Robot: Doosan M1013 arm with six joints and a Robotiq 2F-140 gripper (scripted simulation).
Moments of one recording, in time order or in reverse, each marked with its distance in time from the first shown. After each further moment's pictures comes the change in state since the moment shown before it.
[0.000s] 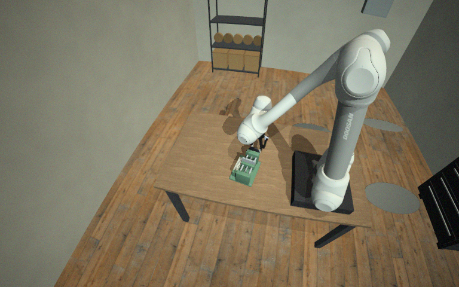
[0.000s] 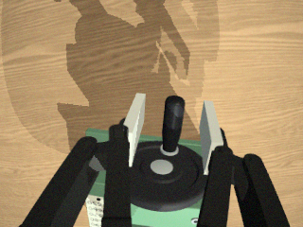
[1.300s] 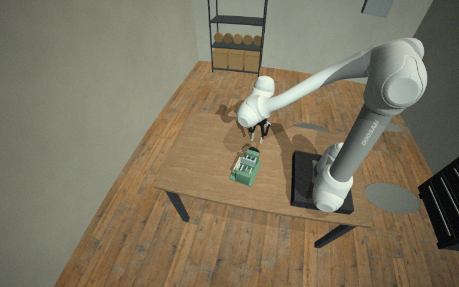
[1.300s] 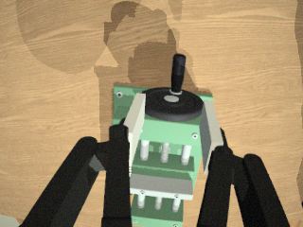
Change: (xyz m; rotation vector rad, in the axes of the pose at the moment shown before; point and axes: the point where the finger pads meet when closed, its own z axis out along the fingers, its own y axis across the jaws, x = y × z) arm -0.007 -0.003 -0.122 -0.002 0.000 -0.004
